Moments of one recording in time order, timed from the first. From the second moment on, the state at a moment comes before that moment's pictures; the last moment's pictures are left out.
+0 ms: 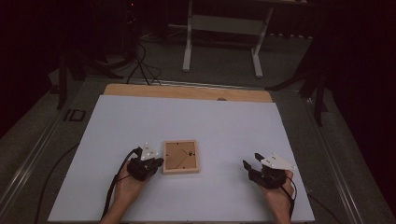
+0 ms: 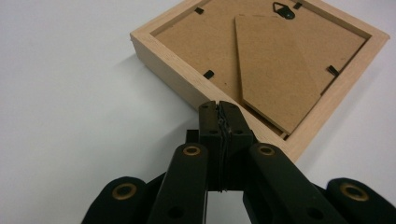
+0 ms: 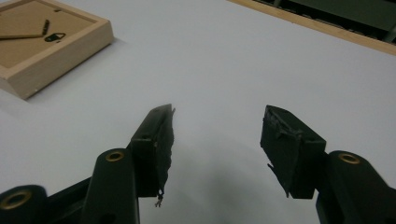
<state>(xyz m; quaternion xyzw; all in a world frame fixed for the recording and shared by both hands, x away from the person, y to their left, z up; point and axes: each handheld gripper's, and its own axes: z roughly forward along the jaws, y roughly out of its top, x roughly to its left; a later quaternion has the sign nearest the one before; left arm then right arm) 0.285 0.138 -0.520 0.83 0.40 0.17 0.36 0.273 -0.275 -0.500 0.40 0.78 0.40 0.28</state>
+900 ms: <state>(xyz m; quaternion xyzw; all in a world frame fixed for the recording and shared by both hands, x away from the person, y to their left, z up) 0.301 0.129 -0.525 0.83 0.40 0.18 0.35 0.273 -0.276 -0.499 0.40 0.78 0.40 0.28</state>
